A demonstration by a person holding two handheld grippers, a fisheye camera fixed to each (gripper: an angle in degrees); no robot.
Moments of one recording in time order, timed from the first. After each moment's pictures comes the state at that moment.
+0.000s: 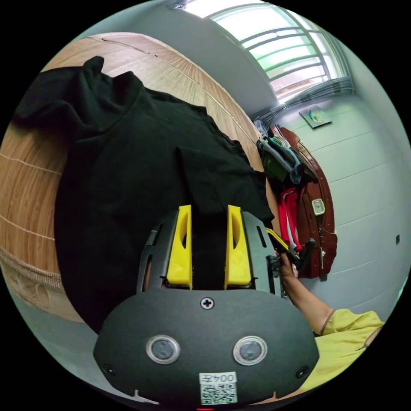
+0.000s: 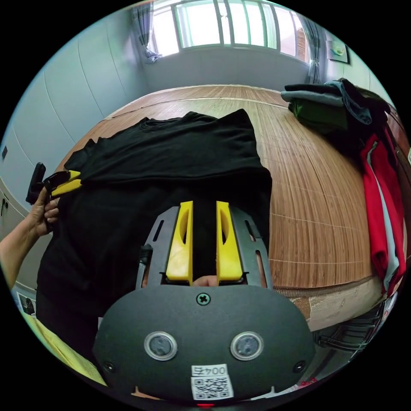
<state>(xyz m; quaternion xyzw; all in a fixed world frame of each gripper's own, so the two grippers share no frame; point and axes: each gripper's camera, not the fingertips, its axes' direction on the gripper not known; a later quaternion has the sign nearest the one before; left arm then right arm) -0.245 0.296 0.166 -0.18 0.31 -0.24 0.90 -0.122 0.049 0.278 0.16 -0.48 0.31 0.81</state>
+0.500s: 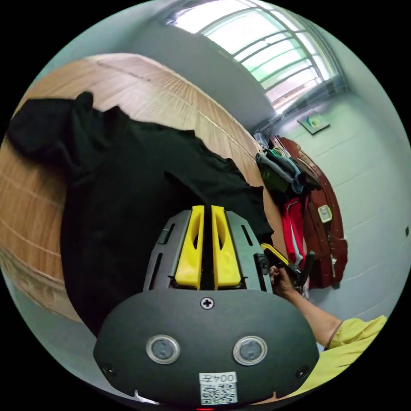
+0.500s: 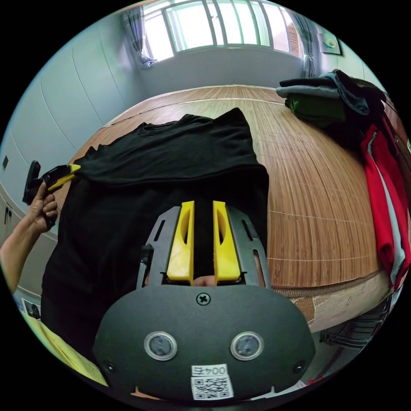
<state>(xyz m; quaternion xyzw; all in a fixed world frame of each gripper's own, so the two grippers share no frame) -0.246 0.270 0.116 -0.12 0.26 -0.21 0.94 -0.069 0.113 0.245 0.17 -0.50 0.33 0.79</state>
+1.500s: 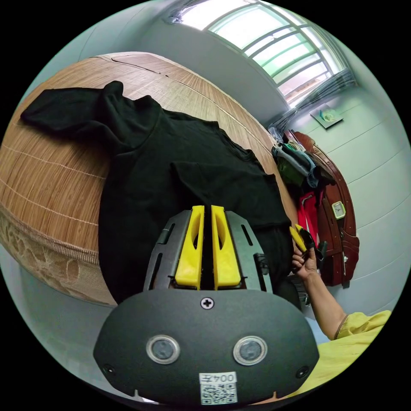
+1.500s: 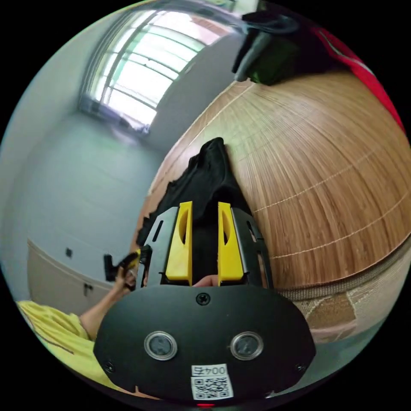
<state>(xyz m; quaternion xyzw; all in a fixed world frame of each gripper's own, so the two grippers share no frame) -0.290 0.345 0.095 -0.16 0.22 -0.23 0.94 0.180 0.338 0.483 0.19 -0.69 0.50 0.49</state>
